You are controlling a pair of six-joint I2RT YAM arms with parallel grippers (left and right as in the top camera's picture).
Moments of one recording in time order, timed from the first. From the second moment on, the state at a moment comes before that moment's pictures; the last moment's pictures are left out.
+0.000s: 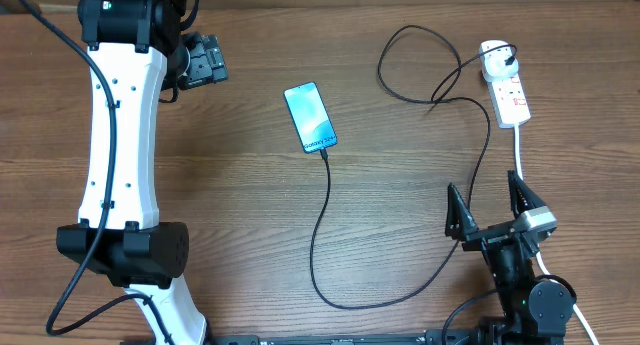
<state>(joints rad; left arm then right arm) -0.09 1.98 2.34 -1.62 -0.17 -0.42 -0.04 0.01 0.02 0.18 -0.27 0.15</state>
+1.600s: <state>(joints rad) -0.09 1.98 2.34 -1.62 -0.17 -0.42 -0.04 0.01 0.02 -0.04 -0.07 0.01</state>
